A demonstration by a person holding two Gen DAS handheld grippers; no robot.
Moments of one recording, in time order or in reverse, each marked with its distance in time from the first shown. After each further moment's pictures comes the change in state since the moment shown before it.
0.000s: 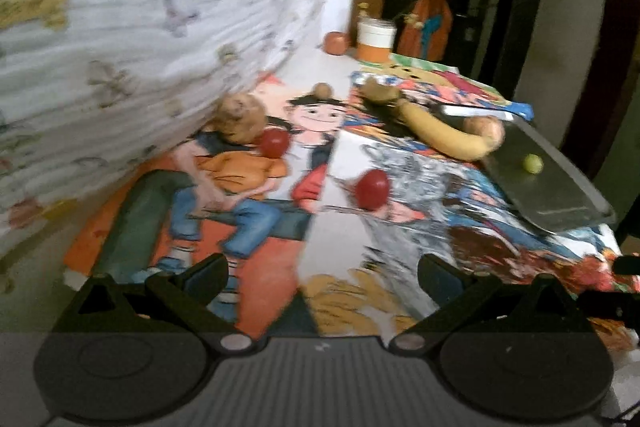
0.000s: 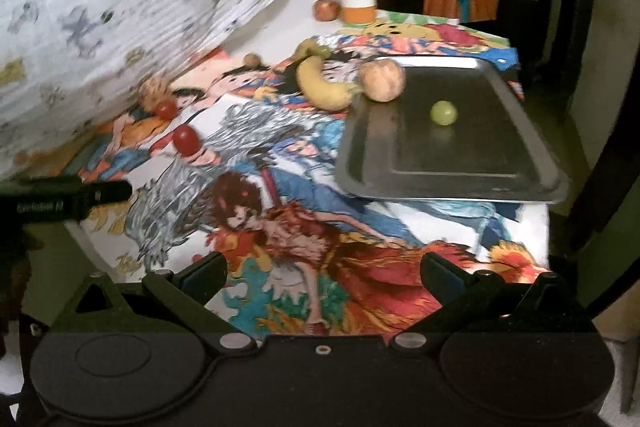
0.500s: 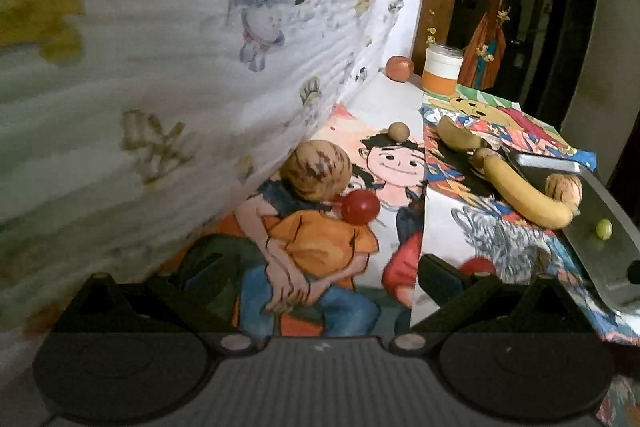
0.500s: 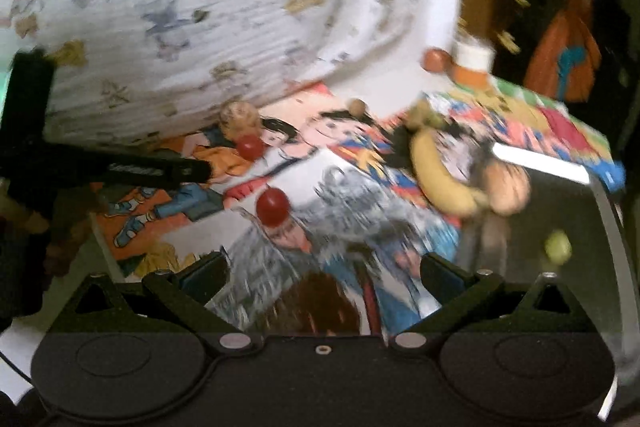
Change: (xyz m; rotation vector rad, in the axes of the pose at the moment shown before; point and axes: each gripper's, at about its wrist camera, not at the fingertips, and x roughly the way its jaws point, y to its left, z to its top) left arm 0.045 0.048 0.049 -0.084 -0.038 0.090; right arm 0.043 0.060 0.068 -0.275 -0.086 0.170
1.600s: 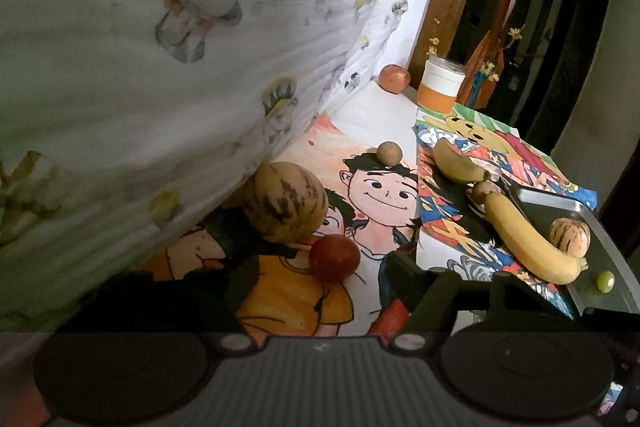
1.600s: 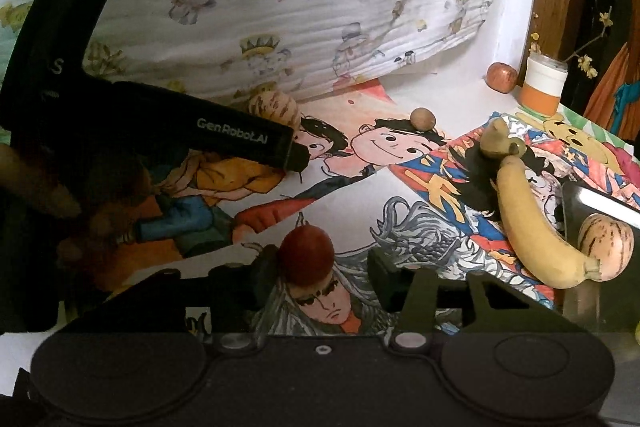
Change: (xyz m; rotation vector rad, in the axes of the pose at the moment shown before) left arm 0.061 -0.008 0.020 -0.093 -0.015 -0.067; right arm 0.089 0.020 0.012 -0.097 -0.021 0.089
